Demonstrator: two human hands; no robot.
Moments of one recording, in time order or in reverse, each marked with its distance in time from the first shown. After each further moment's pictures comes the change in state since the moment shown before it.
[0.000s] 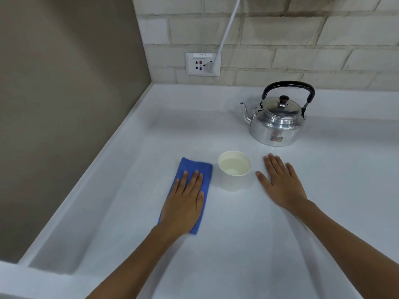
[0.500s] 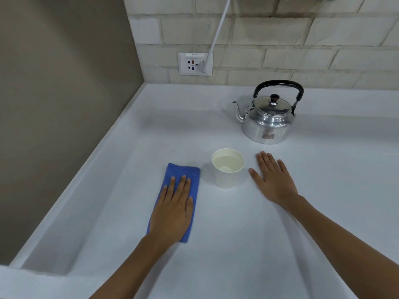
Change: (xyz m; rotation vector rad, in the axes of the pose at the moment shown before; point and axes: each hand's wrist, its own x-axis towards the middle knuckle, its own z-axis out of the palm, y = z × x) left_hand -0.025 0.003 -0.007 0.019 -0.017 -0.052; right_hand -0.001 -0.002 -0.002 0.008 -0.002 0.006
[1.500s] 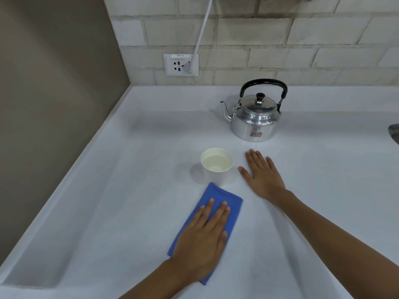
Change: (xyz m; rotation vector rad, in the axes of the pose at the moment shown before) left_hand -0.034 0.066 0.009 0.029 -0.027 0.380; right_hand 0.002 -0.001 -0.002 0.004 -0.024 0.008
